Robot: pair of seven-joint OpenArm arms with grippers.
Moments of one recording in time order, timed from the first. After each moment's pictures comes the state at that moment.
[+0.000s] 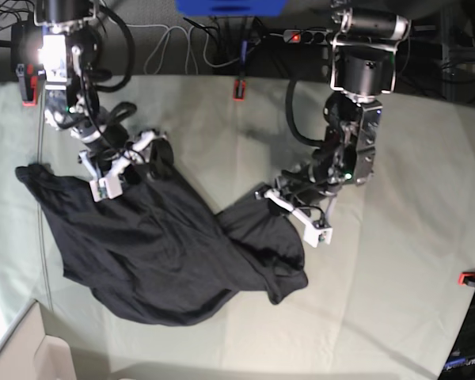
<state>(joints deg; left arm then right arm) -10.0 0.1 -0.4 57.2 -23.5 -14.1 30.9 -10.5 8.6 5.7 80.3 16.2 24.9 -24.4</state>
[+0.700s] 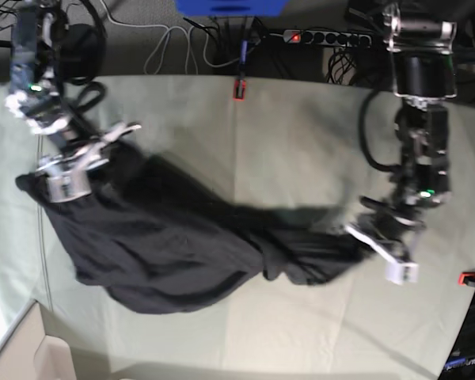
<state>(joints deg) -8.8 -13.2 -6.8 76.2 -22.9 -13.5 33.0 -20.6 12.9 12.5 105.3 16.2 25.5 -25.2</state>
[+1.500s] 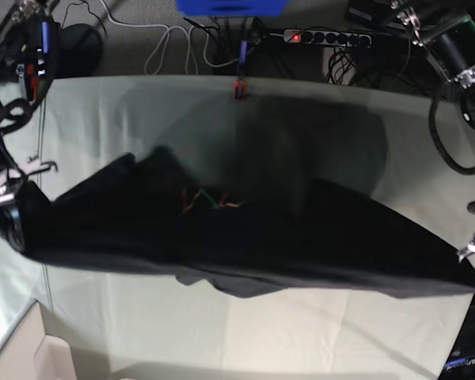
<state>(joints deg) -4.2 -14.9 -33.5 99.2 -22.7 -13.9 33.5 -13.1 7.5 38.0 116.2 16.4 40.1 -25.4</state>
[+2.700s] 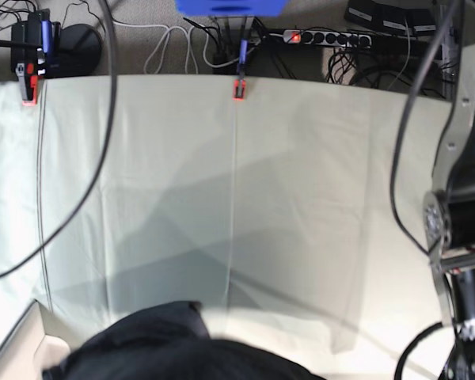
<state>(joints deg) -59.0 -13.2 0.0 70.7 -22.7 -13.1 32.3 67.0 25.6 12.6 69.5 9.4 40.0 -34.8</state>
